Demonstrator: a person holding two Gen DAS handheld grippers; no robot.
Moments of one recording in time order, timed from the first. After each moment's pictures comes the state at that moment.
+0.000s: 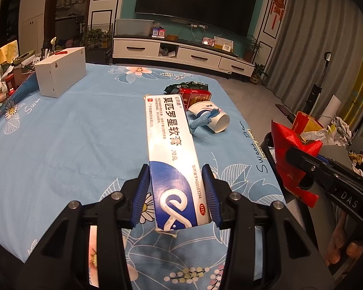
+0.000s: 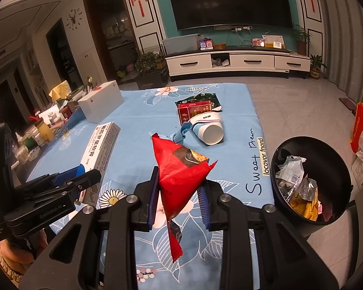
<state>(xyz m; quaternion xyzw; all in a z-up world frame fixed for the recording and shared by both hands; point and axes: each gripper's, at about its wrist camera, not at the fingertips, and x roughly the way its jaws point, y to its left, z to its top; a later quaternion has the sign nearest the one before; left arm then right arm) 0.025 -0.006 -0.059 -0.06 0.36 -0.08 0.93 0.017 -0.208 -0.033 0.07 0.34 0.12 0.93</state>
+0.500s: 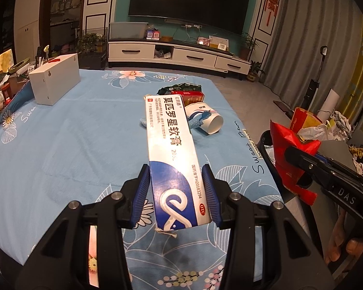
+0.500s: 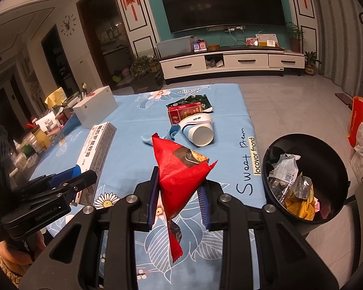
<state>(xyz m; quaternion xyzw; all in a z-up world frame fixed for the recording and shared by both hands) 0.029 -0.021 -0.054 -0.04 0.36 -0.09 0.93 0.019 -0.225 -0.036 0.08 0.34 0.11 0.93</state>
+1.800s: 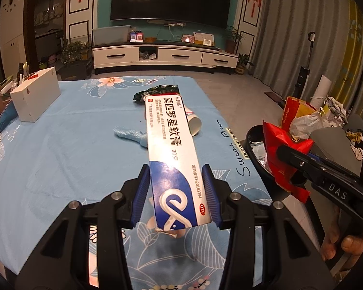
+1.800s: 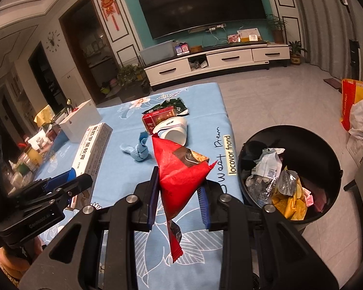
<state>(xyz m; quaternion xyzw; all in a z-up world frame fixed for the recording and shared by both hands) 0.044 -0.070 -0.052 0.00 0.36 -0.12 0.93 0.023 -0.275 -0.051 0.13 0.33 0.08 0.93</state>
